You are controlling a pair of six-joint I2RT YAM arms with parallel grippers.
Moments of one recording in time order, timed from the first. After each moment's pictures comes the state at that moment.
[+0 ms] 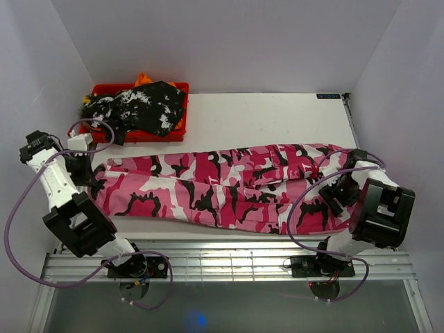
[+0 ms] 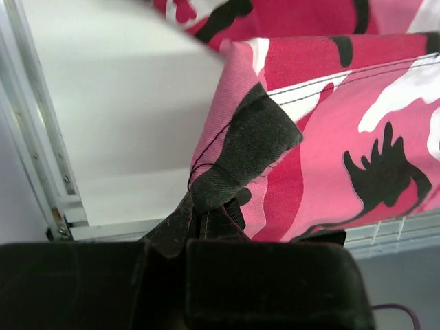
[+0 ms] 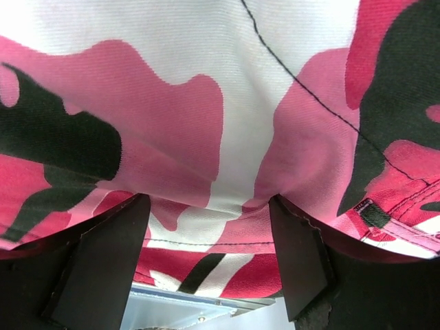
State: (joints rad) left arm 0.65 1.46 1.43 -1.27 0.39 0.63; right arm -0.31 1.52 0.84 -0.83 0.01 -0.95
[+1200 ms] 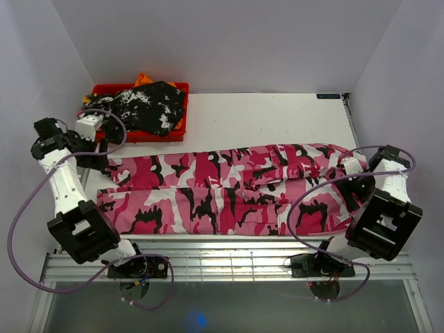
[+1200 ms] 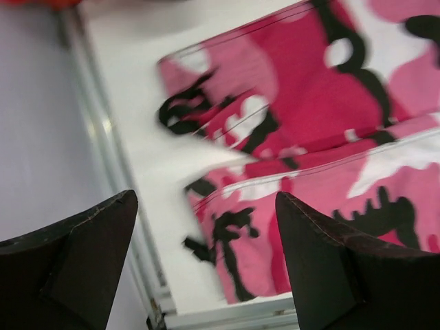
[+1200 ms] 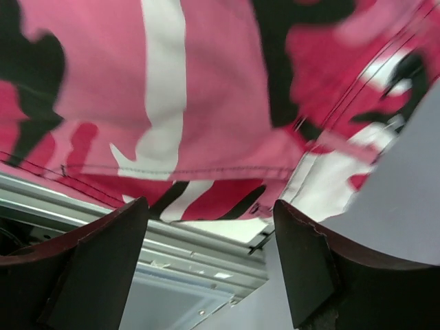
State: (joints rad) left arm 0.61 1.44 1.36 -0.92 0.43 0.75; right arm -0.47 1.42 1.03 -1.03 -0.13 -1.06
